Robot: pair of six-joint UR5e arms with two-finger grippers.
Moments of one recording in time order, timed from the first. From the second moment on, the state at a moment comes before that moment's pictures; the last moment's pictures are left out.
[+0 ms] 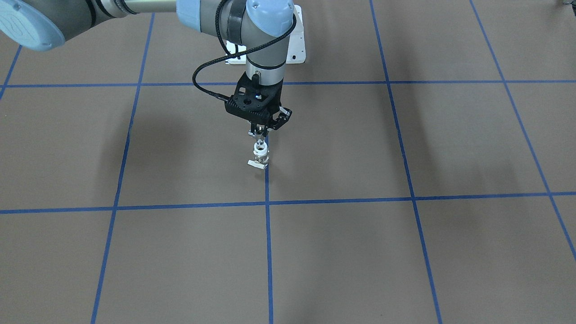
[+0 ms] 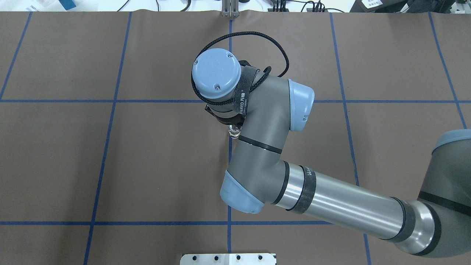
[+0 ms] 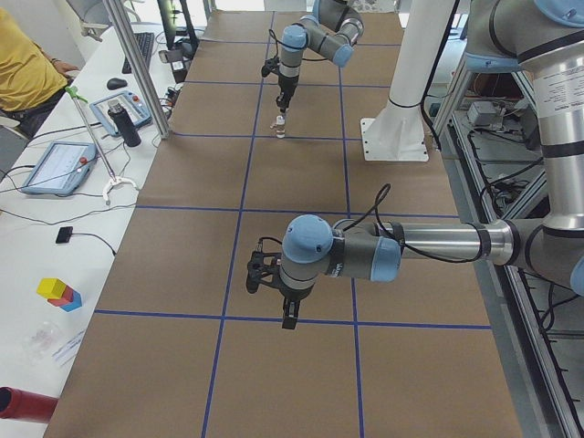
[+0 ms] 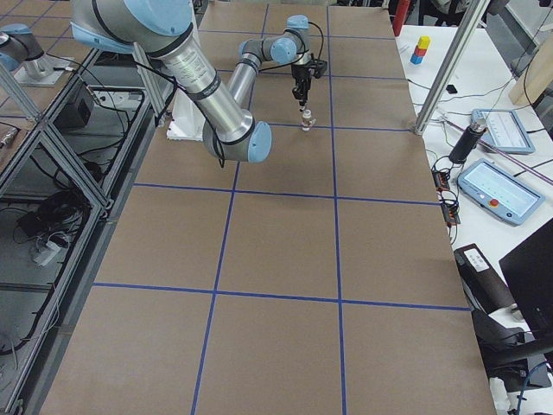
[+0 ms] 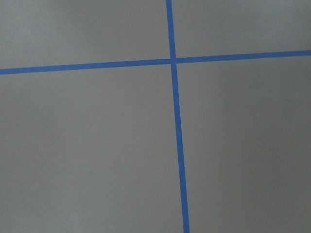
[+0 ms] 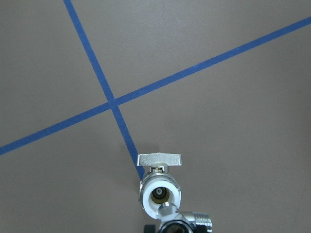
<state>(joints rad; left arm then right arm) -1.63 -1.29 -1.84 -1.70 -2.38 0.02 0.50 -0.64 1.60 -1.86 1.75 1.60</state>
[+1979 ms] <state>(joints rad) -1.63 -1.29 -1.84 -1.70 -2.38 0.02 0.52 -0.64 1.60 -1.86 1.73 1.59</state>
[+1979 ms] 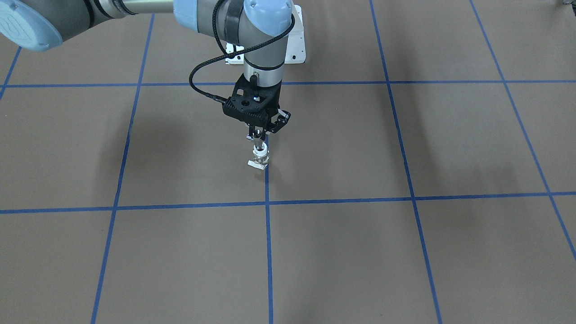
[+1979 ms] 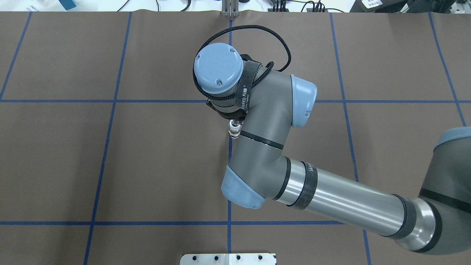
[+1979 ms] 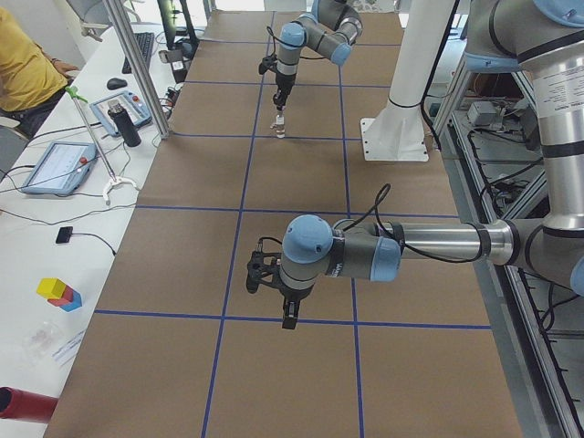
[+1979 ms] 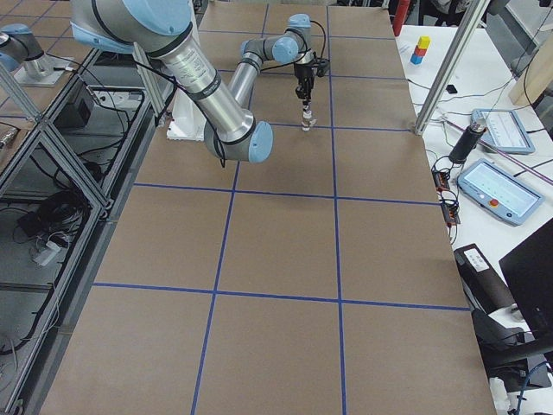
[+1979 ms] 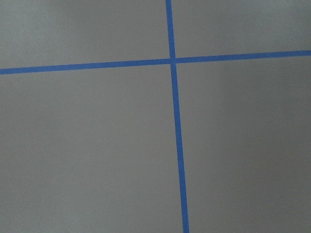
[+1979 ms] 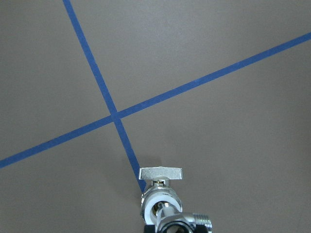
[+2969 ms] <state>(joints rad) -1.63 -1.30 -1.84 -1.70 -2.38 0.02 0.52 -0.64 1.58 -1.84 1.73 1.58</state>
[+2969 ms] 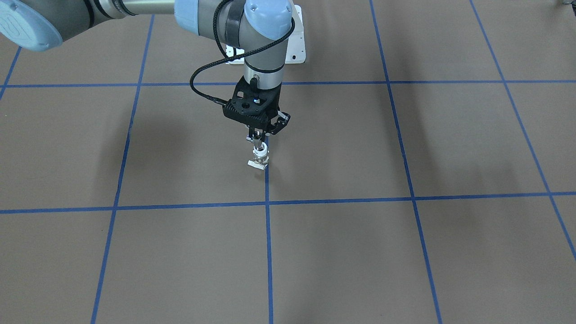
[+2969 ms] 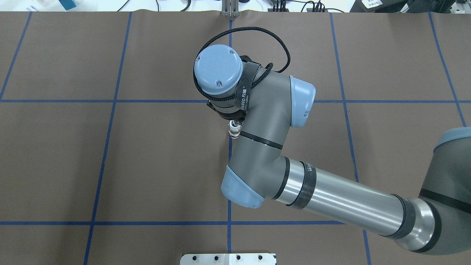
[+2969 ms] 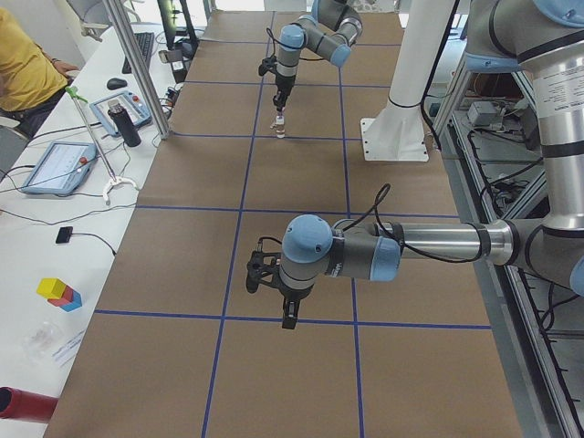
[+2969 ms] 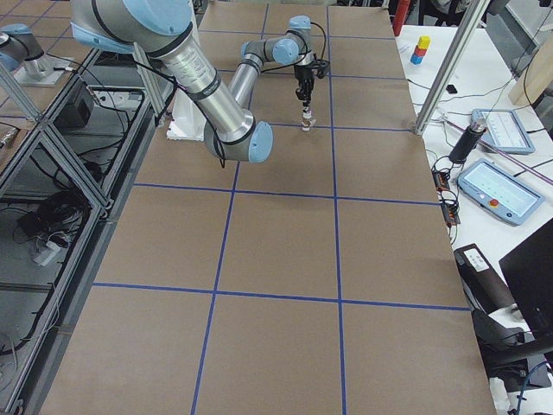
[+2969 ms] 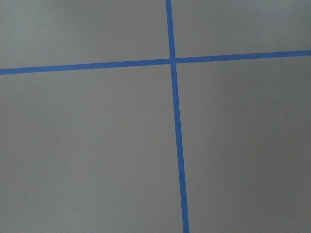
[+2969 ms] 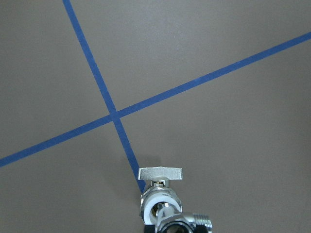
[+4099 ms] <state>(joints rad) -1.63 -1.30 -1.84 -1.70 -2.38 0.02 0.52 -0.64 1.57 -1.82 1.73 1.57</state>
